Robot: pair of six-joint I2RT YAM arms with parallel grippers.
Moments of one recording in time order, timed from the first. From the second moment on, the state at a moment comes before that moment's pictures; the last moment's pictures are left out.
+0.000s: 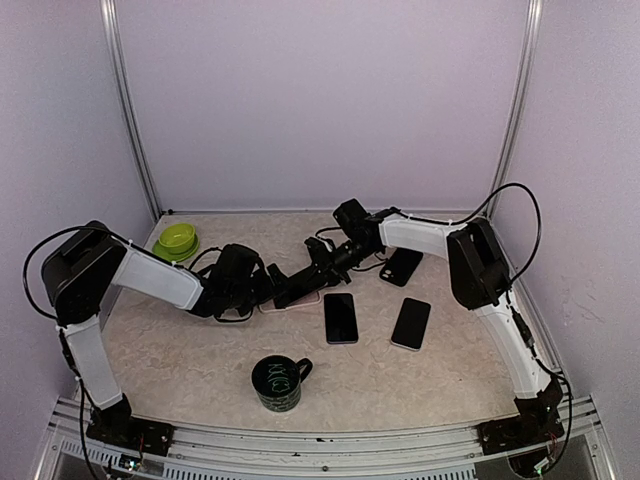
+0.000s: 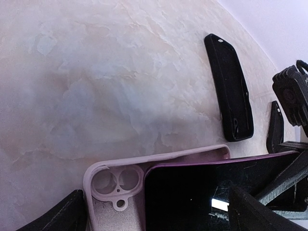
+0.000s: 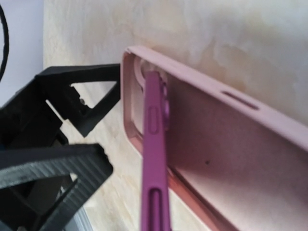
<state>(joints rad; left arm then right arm) -0.67 1.84 0.87 0.30 -0.15 -0.95 0.64 2.53 2.14 -0.67 -0.92 0.46</state>
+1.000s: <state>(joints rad) -0.71 1.88 0.92 0.25 -0.24 -0.94 0.63 2.60 2.13 -0.54 -1.05 0.62</state>
